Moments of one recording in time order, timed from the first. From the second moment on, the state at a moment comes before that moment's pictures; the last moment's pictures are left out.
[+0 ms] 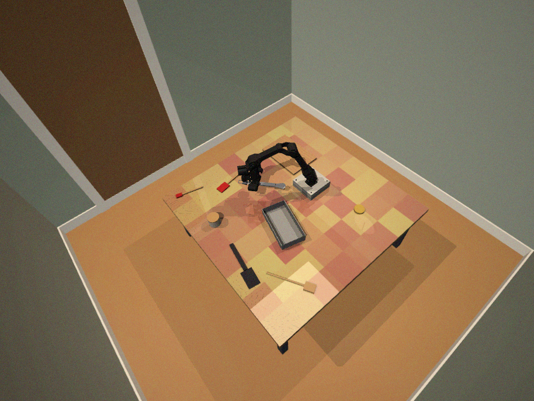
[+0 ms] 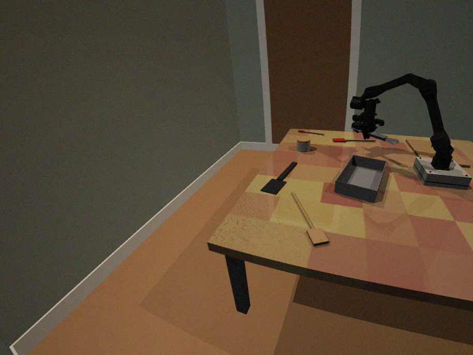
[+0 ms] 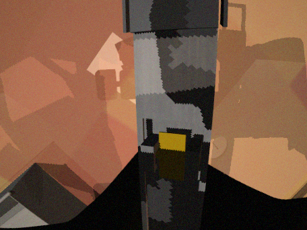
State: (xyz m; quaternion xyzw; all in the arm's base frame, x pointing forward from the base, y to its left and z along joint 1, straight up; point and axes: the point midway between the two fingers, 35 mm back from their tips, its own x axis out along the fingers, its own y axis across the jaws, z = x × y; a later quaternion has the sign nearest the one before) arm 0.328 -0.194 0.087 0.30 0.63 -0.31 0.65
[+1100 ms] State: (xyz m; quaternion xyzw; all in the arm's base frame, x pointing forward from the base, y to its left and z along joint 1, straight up) arm 0.204 -0.316 0.090 0.37 0.59 -0.38 0.61
